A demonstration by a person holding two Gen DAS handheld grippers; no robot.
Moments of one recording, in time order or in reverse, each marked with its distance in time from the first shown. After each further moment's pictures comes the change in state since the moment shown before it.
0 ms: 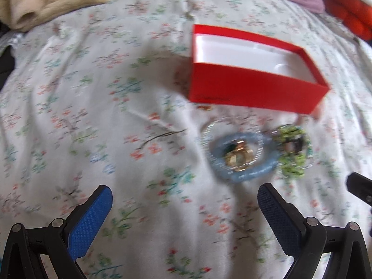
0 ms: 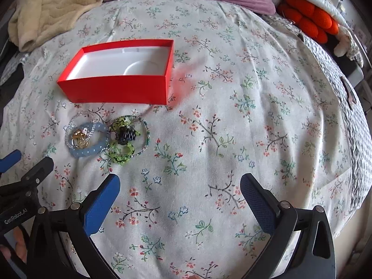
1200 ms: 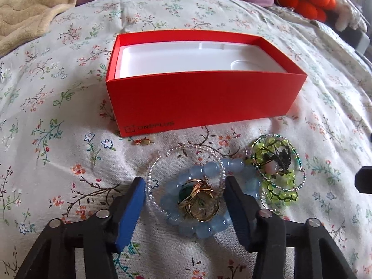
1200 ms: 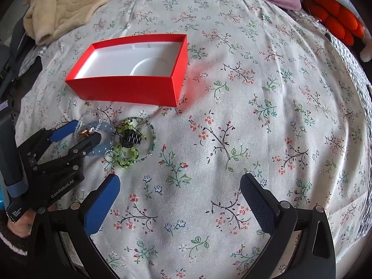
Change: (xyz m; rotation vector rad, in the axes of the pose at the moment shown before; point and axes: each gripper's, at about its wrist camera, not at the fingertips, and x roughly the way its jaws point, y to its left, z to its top) left arm 0.052 -0.027 0.011 0.200 -0.120 -0.140; right arm 0.021 -0.018 0.016 -0.073 0.086 0.140
